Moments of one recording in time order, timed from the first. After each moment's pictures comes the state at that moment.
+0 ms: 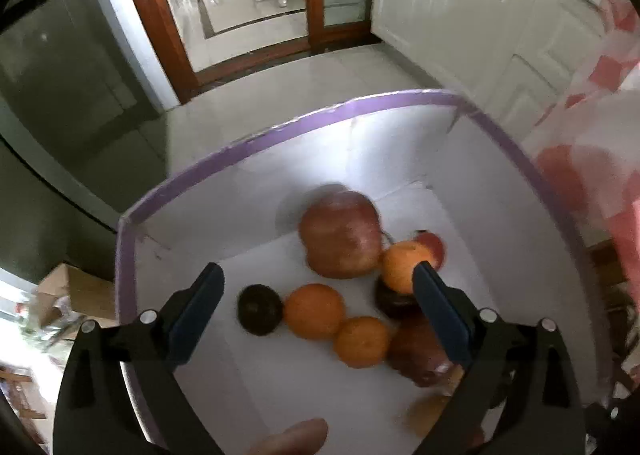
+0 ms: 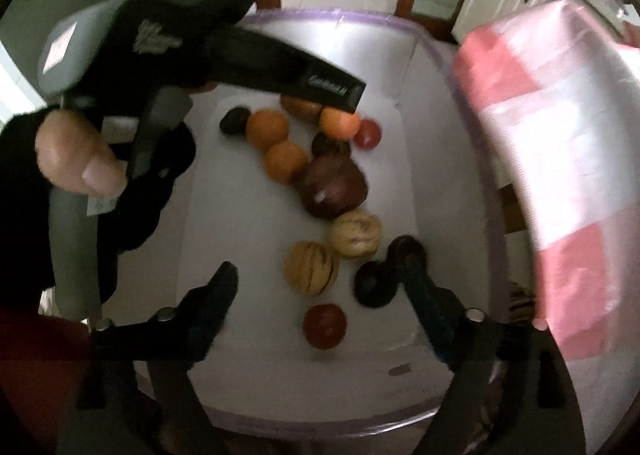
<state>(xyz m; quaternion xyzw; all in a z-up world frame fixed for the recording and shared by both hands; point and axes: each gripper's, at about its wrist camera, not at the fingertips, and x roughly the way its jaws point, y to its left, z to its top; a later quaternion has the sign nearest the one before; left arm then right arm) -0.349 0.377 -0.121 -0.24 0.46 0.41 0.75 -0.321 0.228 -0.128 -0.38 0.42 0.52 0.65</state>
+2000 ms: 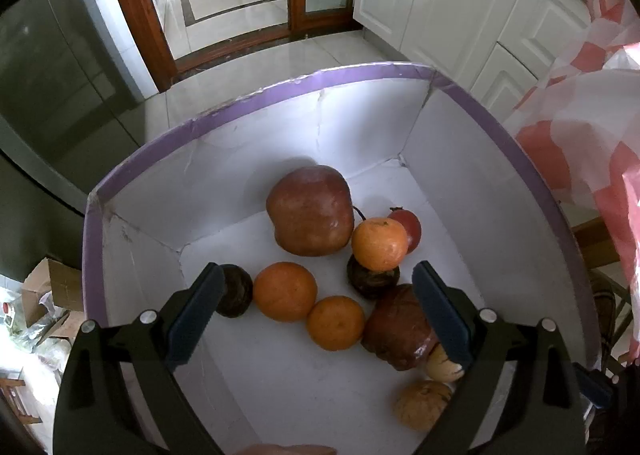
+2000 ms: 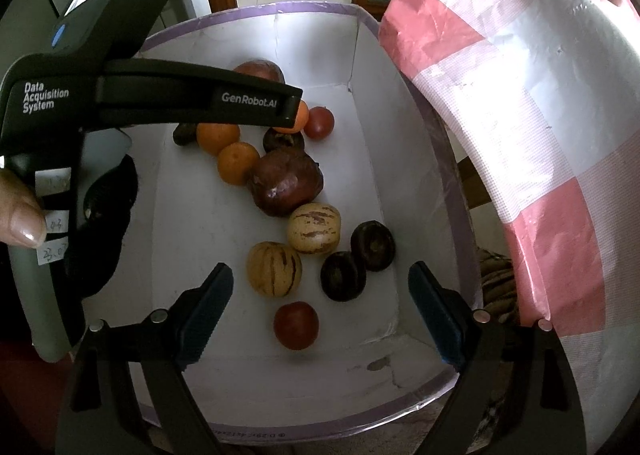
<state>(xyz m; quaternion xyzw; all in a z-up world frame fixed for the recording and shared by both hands) -0.345 0.375 -0.133 -0.26 0.48 0.37 0.76 -0.309 0.231 -0.147 -0.36 0.45 0.47 0.67</state>
